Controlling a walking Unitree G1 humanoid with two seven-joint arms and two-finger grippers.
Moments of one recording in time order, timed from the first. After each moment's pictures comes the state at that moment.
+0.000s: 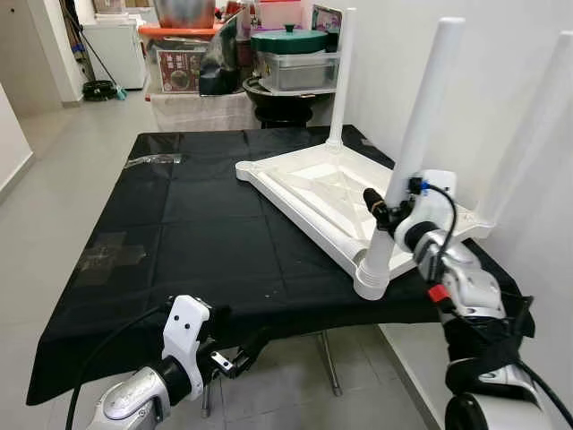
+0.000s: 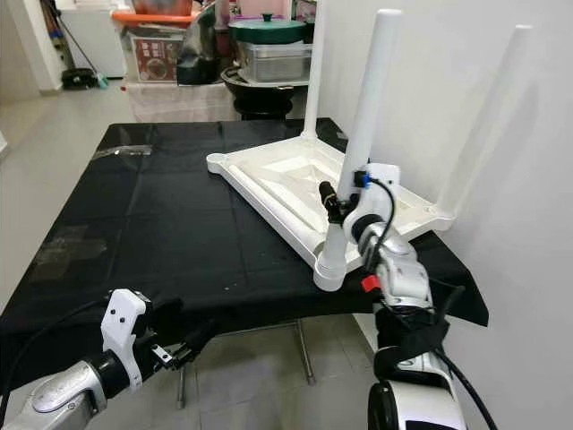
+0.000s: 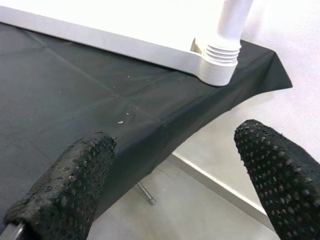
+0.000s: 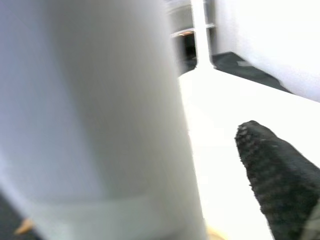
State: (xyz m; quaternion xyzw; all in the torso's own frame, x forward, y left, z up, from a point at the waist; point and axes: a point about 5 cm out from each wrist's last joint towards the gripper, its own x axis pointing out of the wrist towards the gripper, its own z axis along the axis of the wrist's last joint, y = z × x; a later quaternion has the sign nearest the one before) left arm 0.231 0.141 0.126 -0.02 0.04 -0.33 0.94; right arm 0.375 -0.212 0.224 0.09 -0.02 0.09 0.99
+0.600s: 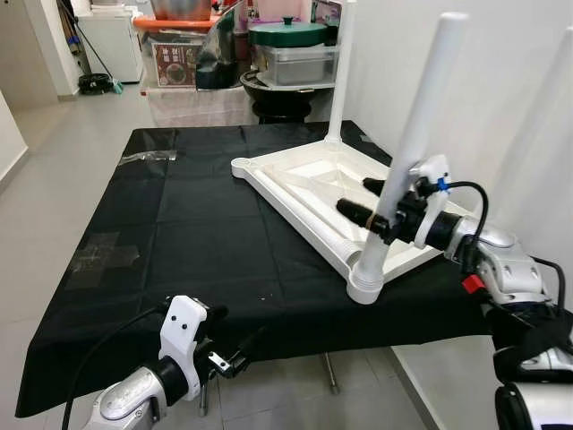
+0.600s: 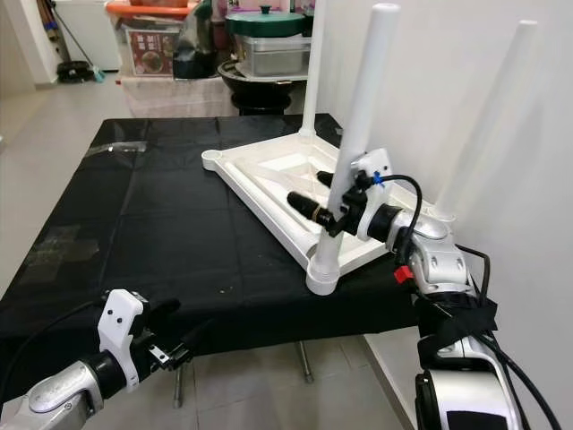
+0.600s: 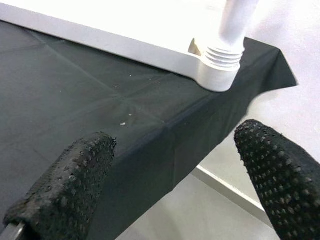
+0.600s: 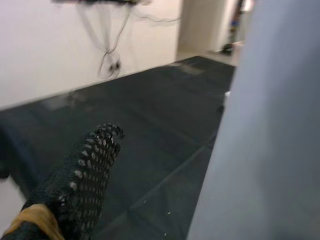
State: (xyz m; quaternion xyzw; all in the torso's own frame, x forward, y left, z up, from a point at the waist) left arm 0.231 0.144 0.126 -0.01 0.04 -0.33 0.94; right arm 0.363 -0.192 0.240 -0.10 -0.02 0.44 0.89
